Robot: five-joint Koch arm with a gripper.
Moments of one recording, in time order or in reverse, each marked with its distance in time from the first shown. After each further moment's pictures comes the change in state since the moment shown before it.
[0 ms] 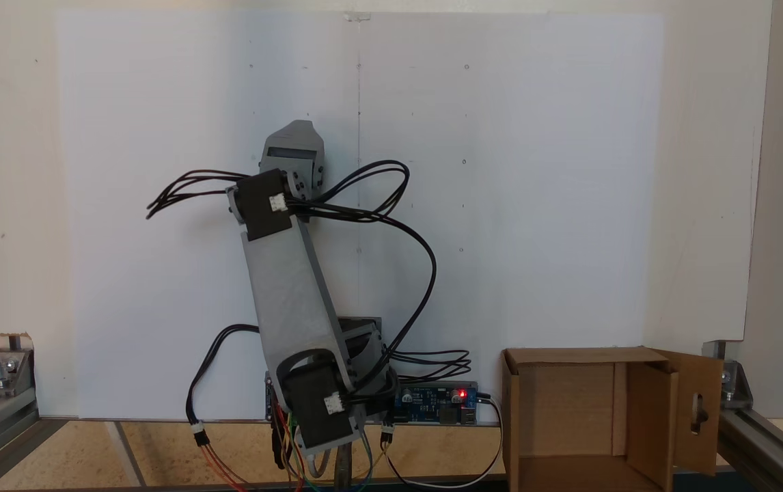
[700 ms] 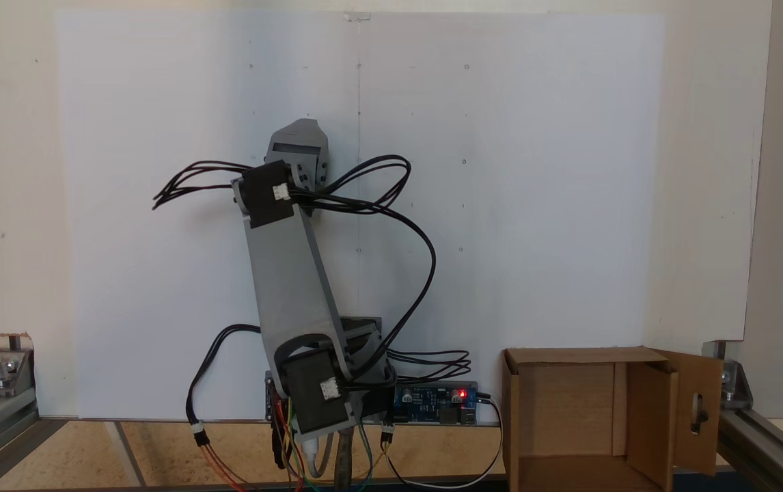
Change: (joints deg) arm 1.1 -3.3 0.0 -1.9 0.0
